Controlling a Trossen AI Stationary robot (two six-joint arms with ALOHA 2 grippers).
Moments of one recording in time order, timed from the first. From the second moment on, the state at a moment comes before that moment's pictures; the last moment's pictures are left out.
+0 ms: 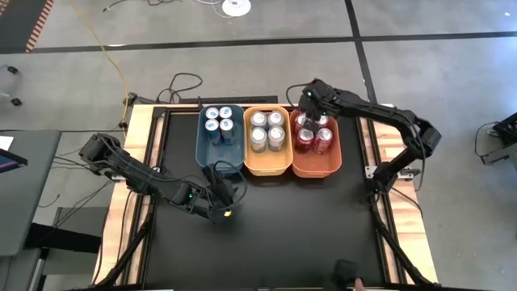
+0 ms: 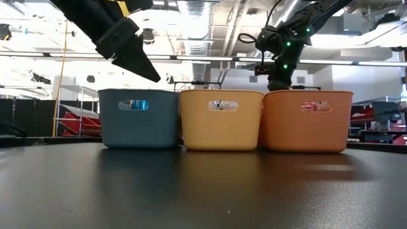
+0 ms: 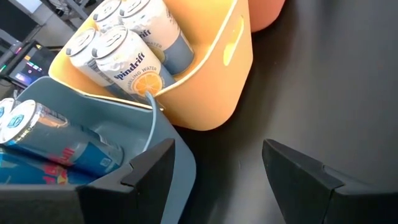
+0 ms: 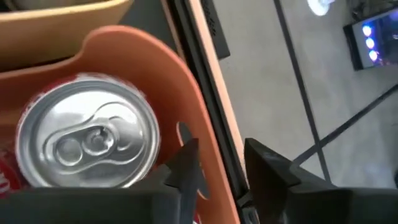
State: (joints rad) left arm -0.42 1.48 0.93 -0.38 -0.90 -0.38; right arm -0.69 1.55 1.16 -0.57 0.30 -0.52
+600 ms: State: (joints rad) left arm -0.45 1.48 0.93 -0.35 -0.97 -0.33; right arm -0.57 1.02 1.08 -0.57 0.11 -0.07
